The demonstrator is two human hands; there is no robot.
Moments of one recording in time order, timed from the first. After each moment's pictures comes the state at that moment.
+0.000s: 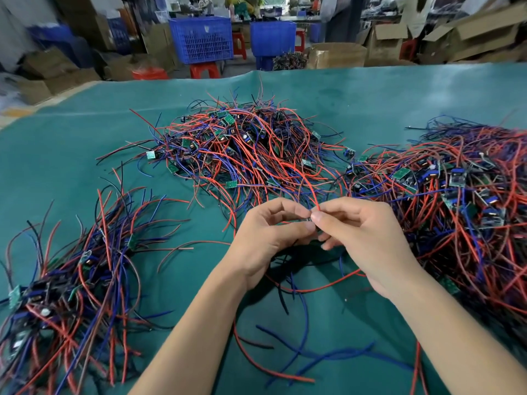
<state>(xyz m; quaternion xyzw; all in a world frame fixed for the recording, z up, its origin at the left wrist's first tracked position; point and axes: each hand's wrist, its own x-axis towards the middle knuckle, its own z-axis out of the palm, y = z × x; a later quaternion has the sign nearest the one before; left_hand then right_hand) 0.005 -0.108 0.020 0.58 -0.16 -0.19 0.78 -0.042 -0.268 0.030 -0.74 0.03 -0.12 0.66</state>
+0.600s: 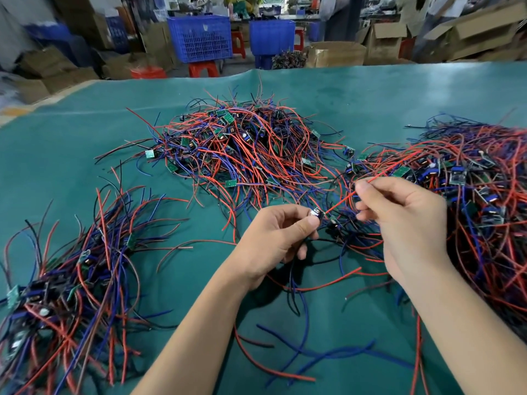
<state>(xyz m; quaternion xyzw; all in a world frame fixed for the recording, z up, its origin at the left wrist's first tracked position) 0.002 -0.111 0.023 0.66 -0.21 -0.18 0.70 -0.033 -0.289 0.036 -0.63 0.09 -0.31 0.71</state>
